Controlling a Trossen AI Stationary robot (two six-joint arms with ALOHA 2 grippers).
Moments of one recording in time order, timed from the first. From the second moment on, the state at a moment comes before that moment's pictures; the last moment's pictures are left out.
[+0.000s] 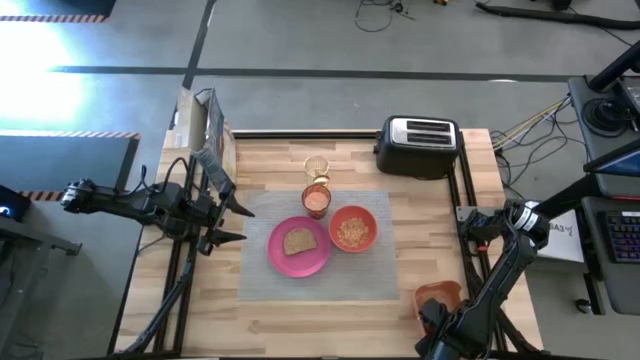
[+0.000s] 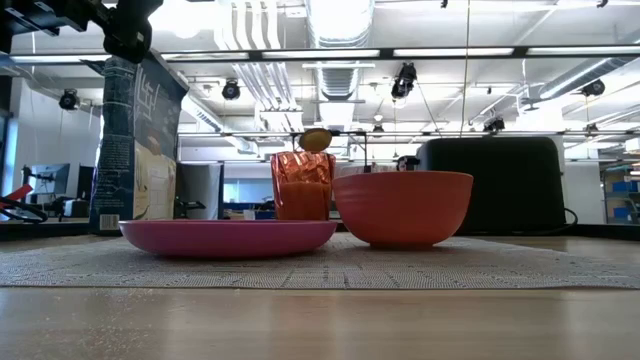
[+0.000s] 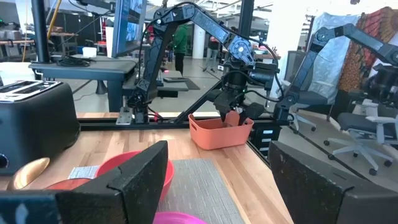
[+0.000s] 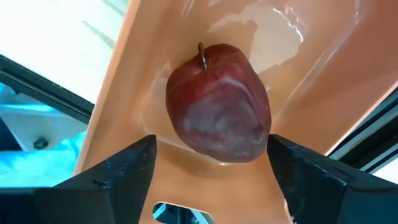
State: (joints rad) left arm -0.16 0.39 0.34 0.07 0.09 -0.09; right arm 1.01 1.83 1.38 -1.07 -0.24 1.92
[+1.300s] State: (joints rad) left arm -0.16 0.39 0.34 0.08 0.06 -0.09; right arm 1.00 1.96 1.37 -1.07 -0.31 1.65
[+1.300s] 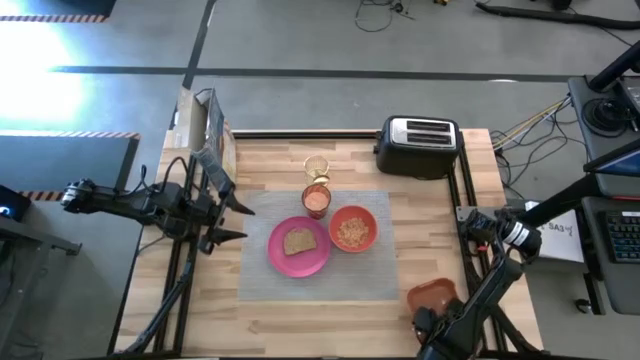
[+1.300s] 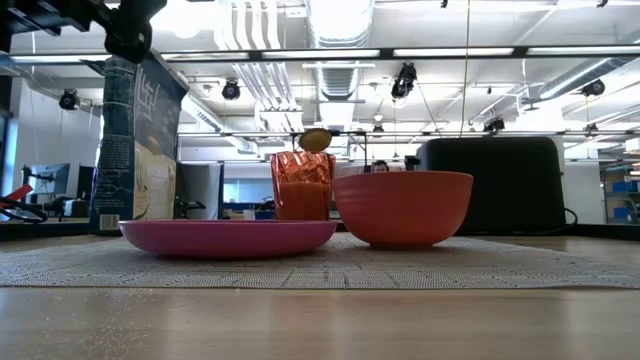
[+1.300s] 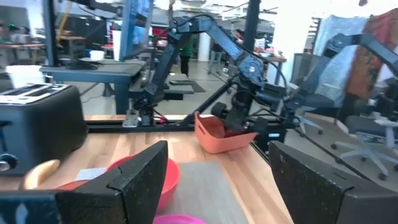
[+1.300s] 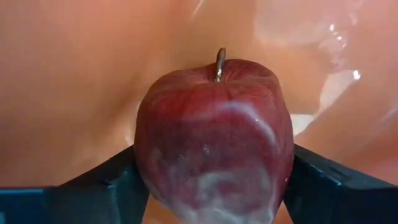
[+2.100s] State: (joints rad) left arm -0.16 0.39 0.34 0.08 0.04 -0.09; right arm 1.00 1.78 1.44 -1.11 -0.26 1.78
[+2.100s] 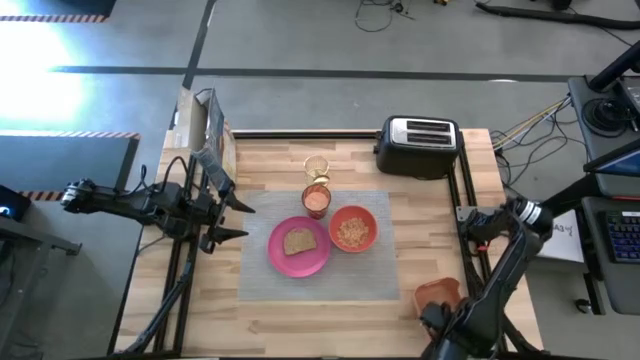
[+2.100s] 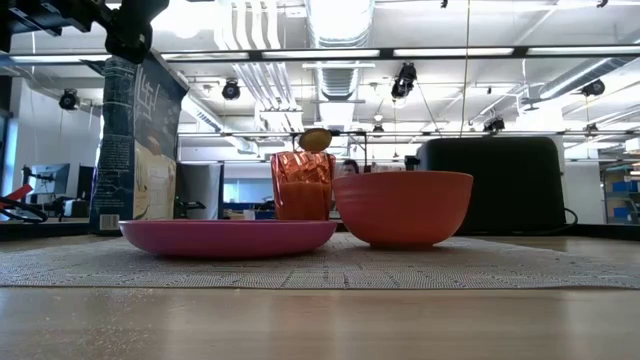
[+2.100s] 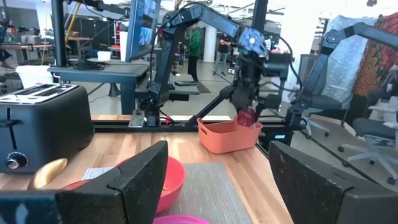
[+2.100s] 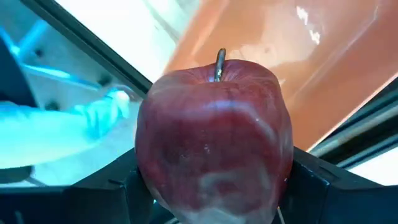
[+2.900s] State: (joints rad) left arm -0.16 0.39 0.34 0.16 0.03 -0.11; right arm 0.66 1.75 1.50 -1.00 0.56 1.37
